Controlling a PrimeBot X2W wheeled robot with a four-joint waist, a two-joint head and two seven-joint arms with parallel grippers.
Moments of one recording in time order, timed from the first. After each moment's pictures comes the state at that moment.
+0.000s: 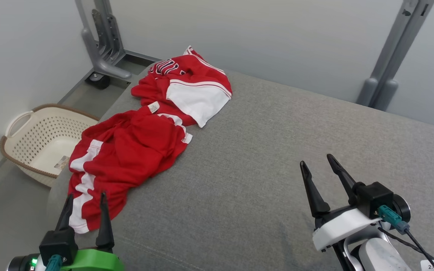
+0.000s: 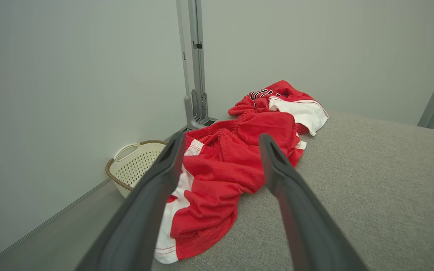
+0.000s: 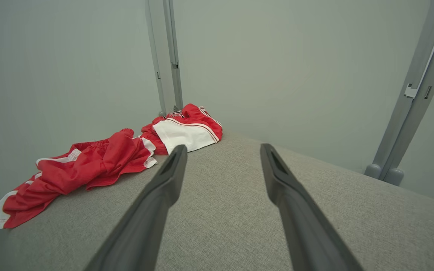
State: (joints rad) left arm 0.10 0.05 -0.09 0.09 -0.15 0.11 -0.25; right arm 0.00 -0.06 0.27 0.15 0.13 0.02 -0.25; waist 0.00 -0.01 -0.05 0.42
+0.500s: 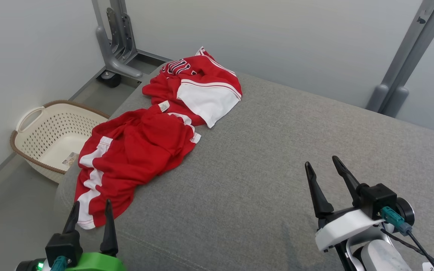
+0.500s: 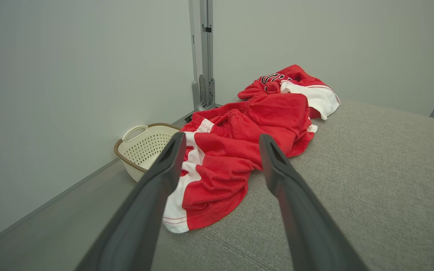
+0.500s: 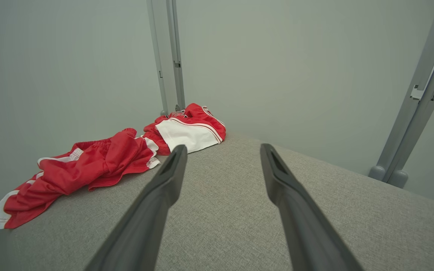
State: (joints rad) left arm 0.10 0.05 -0.10 0.14 -0.17 0.11 -0.25; right arm 0.01 -0.06 0.25 0.15 0.13 0.00 -0.25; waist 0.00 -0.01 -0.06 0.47
